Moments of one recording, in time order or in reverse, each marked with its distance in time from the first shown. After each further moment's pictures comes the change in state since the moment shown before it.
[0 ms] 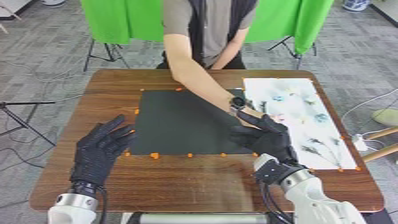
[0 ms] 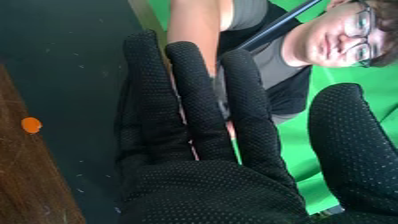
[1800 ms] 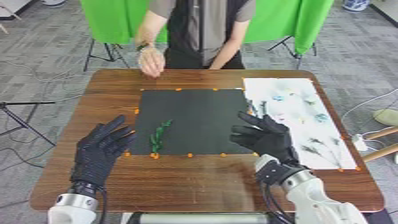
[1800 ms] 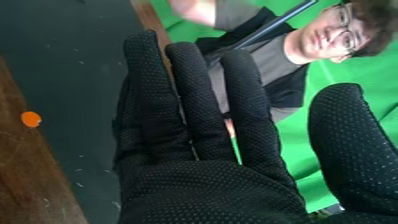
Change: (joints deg) left arm 0.1 -0.3 -0.3 -0.1 0.2 -0.3 -0.7; right arm -0.4 1.0 0.1 -0.5 -0.1 0.8 -0.5
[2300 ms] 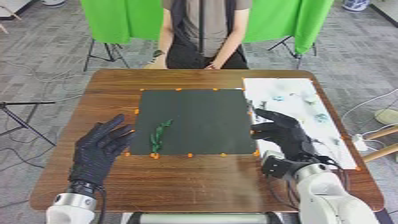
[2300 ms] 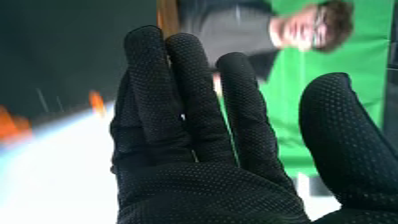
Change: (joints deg) left arm 0.1 0.4 -0.5 -0.2 0.0 0.0 0.1; right arm 0.9 7.6 -1.2 -3.5 -22.4 15.2 1.5
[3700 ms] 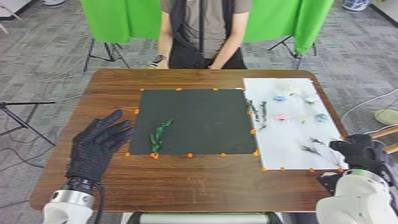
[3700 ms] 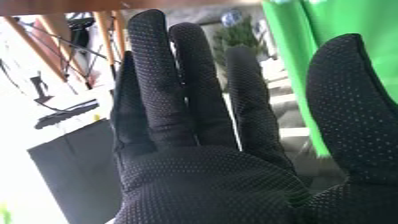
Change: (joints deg) left arm -0.7 1.1 -0.5 -0.3 -0.1 0.0 0.7; right arm -1.6 10.9 2.6 1.0 -67.0 -6.9 49.5
